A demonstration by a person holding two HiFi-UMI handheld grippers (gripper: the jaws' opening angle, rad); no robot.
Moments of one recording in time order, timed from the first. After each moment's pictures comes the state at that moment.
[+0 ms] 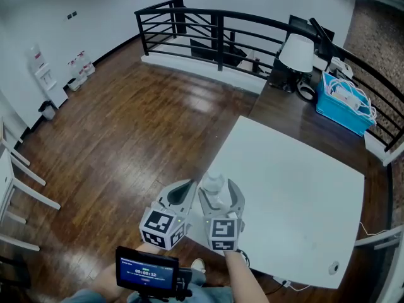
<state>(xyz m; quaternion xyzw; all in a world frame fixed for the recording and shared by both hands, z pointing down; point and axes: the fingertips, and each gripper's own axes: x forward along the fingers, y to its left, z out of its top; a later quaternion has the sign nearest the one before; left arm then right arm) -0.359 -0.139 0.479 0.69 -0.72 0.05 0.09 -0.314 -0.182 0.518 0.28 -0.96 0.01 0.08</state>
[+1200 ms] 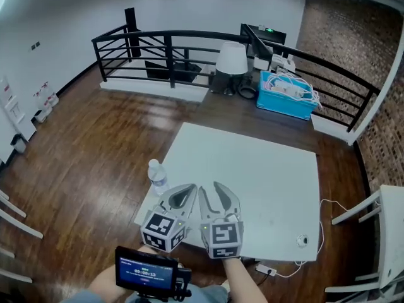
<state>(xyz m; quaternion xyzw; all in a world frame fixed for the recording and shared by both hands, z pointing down) -0.166 -0.165 0.426 0.78 -0.62 0.03 0.06 -0.128 -0.177 0.409 0.35 -0.94 -0.01 0.05</state>
